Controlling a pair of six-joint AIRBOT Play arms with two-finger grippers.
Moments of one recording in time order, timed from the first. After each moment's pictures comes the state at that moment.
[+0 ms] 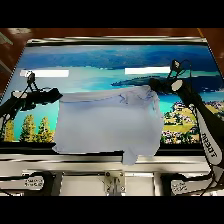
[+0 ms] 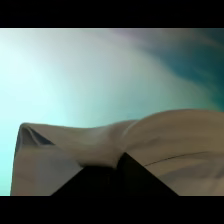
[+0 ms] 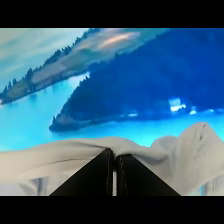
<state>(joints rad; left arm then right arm) 0.17 -1.50 1.01 0.67 -0.65 -1.06 0.01 -1.59 1.23 -1.07 0.55 1.52</state>
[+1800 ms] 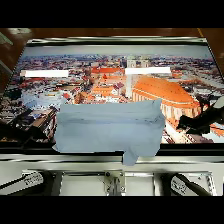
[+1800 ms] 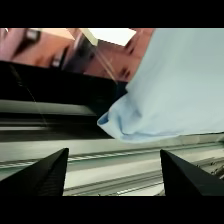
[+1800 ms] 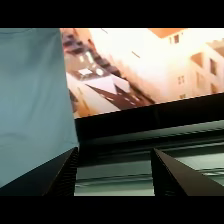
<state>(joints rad) 0.65 -1.28 0.72 1.14 -1.47 -1.19 -0.39 -1.20 0.92 -1.38 1.41 1.44</state>
